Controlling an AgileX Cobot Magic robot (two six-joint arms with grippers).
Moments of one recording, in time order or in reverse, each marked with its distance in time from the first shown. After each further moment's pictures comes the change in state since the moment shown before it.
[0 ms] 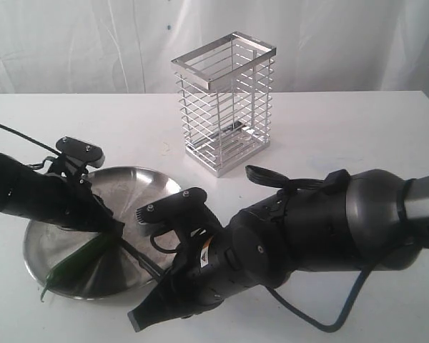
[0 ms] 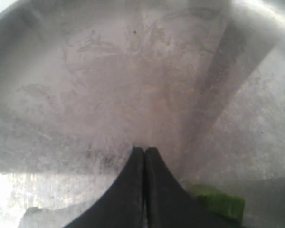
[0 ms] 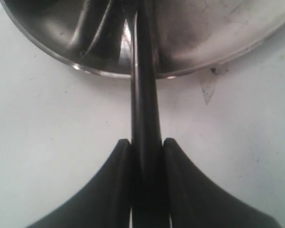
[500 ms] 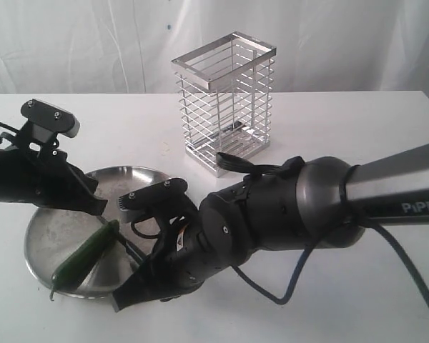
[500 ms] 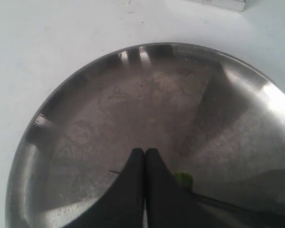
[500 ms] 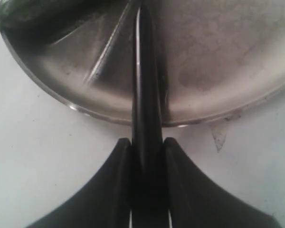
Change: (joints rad) left arm 0.000 -0.278 0.090 0.021 -0.023 0.000; right arm 0.000 0.101 -0.131 0.000 0.033 0.000
